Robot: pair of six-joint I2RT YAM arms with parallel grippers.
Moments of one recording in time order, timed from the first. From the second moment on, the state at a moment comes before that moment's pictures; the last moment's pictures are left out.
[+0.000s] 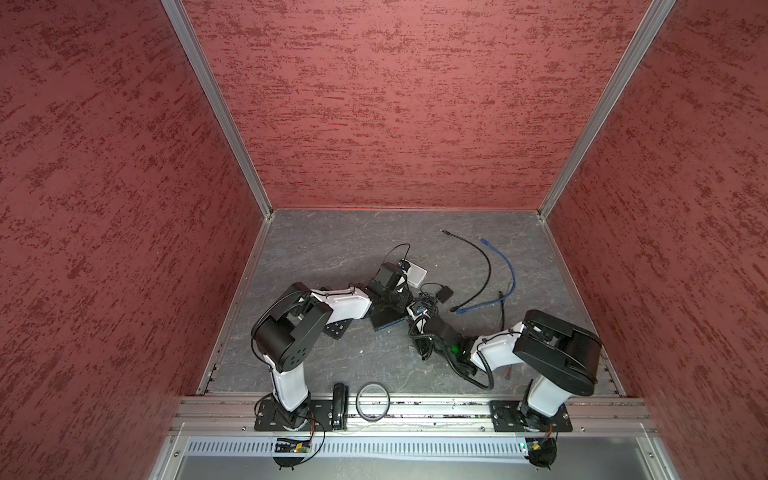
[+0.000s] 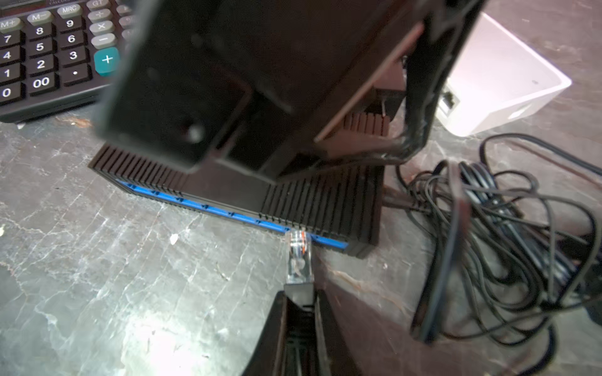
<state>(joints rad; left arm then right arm) -0.69 1.80 0.92 0.03 0.13 -0.25 0.99 1.70 0.47 0.61 0.26 0.25</state>
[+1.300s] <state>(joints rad) -0.66 1.69 0.80 0.05 0.23 -0.29 0.98 1.71 0.39 0.76 0.25 0.19</state>
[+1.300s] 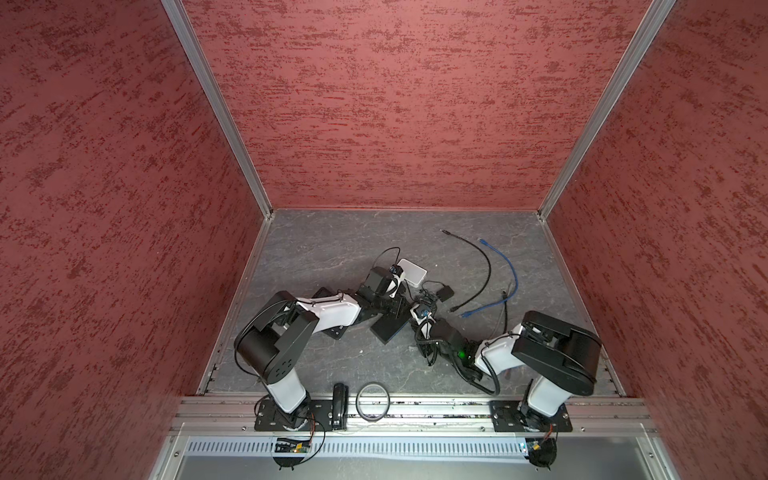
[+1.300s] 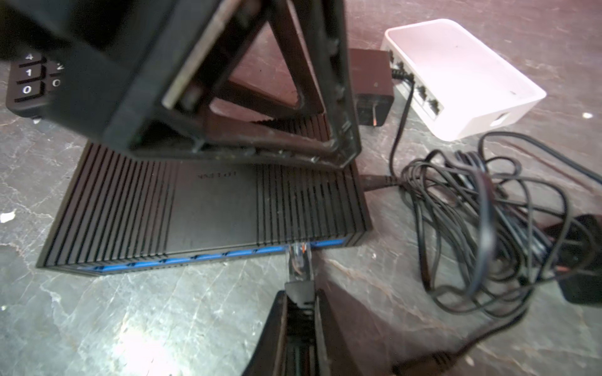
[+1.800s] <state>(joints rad) -0.66 1.70 0.73 0.20 0.22 -0.32 0.98 1.75 0.39 0.81 0.24 0.13</state>
